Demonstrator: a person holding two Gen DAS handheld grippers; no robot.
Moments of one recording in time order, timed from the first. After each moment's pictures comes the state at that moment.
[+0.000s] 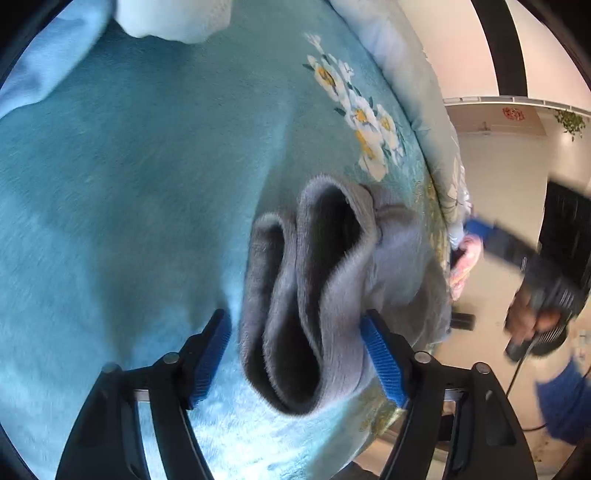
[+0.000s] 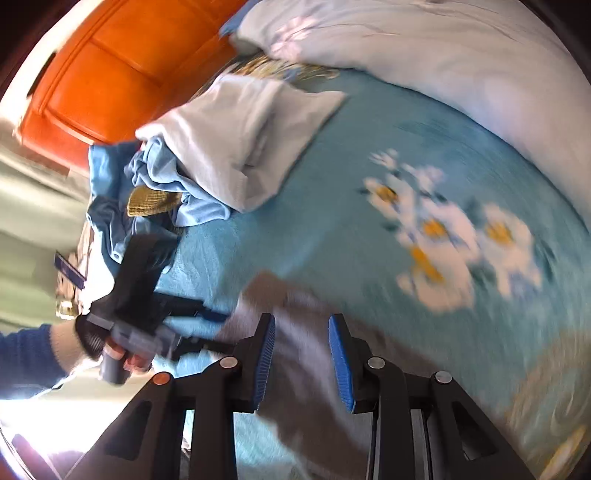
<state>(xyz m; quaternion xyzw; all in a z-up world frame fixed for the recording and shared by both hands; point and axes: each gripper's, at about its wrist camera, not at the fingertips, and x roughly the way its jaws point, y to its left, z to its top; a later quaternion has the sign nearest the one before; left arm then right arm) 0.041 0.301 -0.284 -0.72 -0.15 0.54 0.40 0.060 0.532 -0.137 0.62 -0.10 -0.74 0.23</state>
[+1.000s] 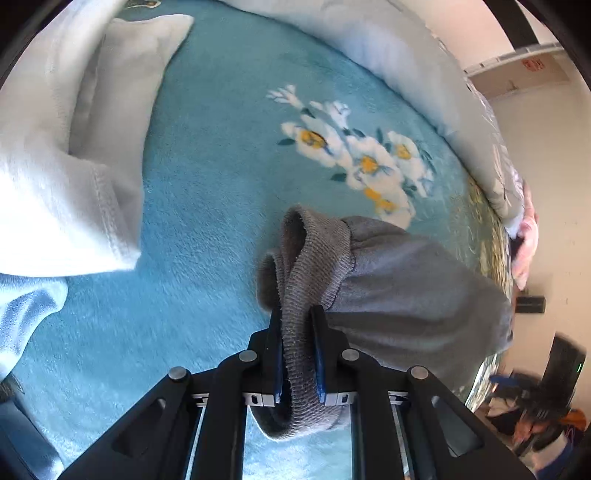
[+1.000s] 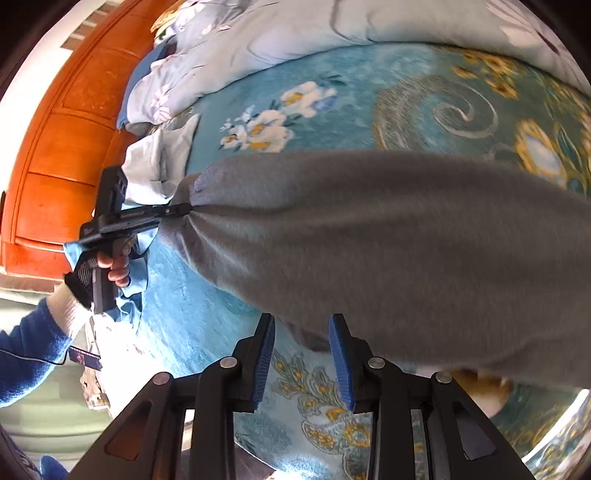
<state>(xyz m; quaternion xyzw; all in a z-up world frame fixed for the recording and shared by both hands) -0.007 0.356 -0.243 -0.69 0.01 0.63 0.36 0.268 0.650 -0.141 0.61 -0.30 -0.74 0.04</state>
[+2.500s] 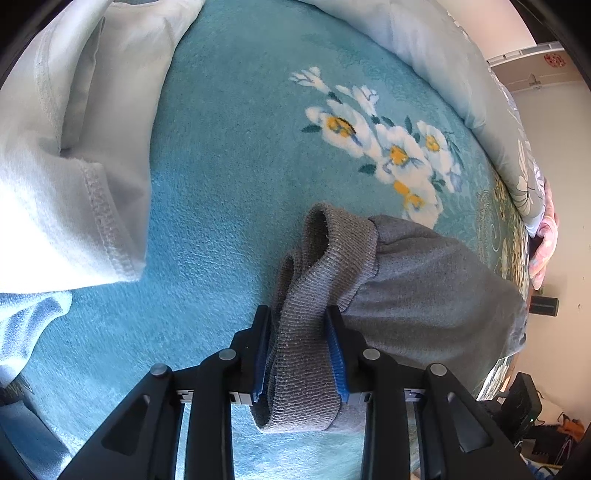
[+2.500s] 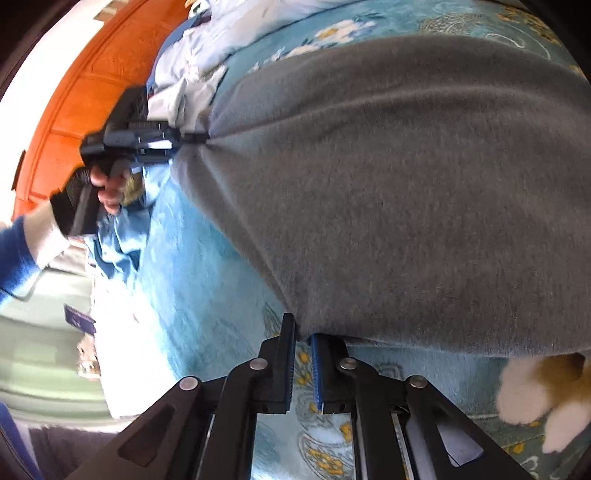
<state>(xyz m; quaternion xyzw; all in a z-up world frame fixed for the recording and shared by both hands) -0.024 0.337 -0.263 -0.72 0.05 0.61 0.33 0.294 0.594 -0.216 0.60 -0.29 -0.74 0.12</state>
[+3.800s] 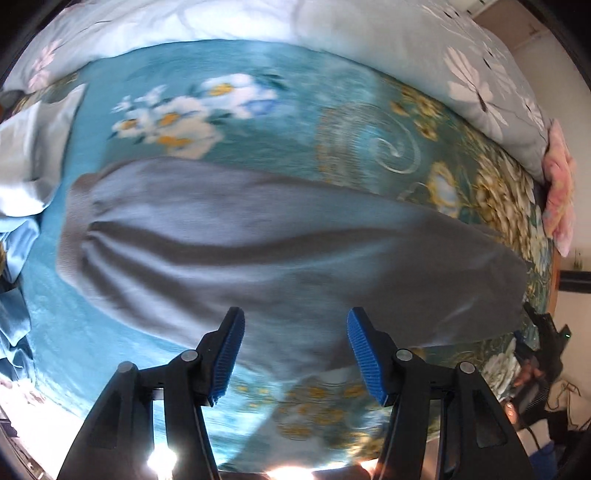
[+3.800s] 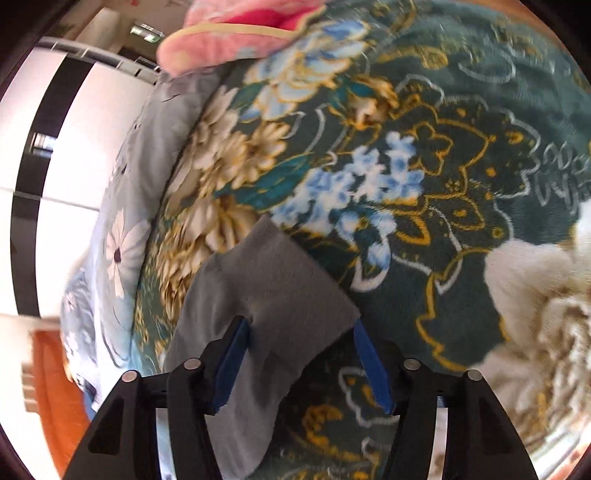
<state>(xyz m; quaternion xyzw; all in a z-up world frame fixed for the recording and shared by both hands) 0.204 0.597 -0.139 -0.70 0.17 0.63 0.28 0.568 0.992 -0.191 0.29 -0.60 -0.64 -0.38</state>
